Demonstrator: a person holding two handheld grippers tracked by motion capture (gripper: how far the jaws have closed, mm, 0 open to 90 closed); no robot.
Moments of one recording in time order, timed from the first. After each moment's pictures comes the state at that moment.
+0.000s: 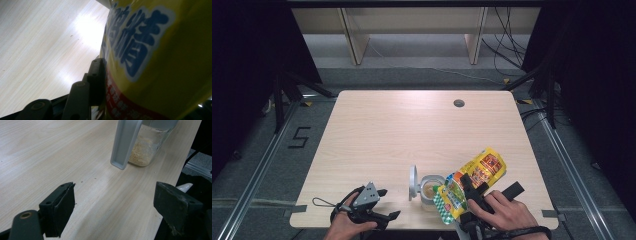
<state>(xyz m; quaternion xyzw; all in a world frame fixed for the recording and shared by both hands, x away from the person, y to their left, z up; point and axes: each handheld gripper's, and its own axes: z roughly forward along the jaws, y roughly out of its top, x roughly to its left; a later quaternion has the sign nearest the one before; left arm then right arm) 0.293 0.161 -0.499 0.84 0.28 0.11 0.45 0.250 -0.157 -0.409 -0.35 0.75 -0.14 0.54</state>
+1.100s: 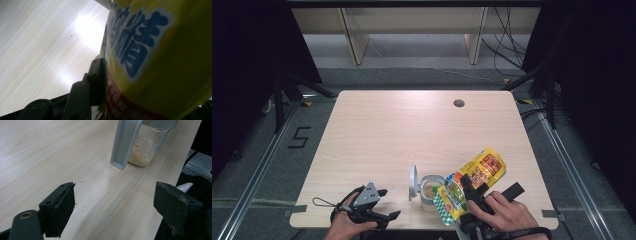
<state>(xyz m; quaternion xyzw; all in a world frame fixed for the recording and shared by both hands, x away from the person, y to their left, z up) 0.292 0.161 -0.500 0.84 0.29 0.10 0.45 0.248 -0.157 -0.409 -0.35 0.75 -0.14 0.54</state>
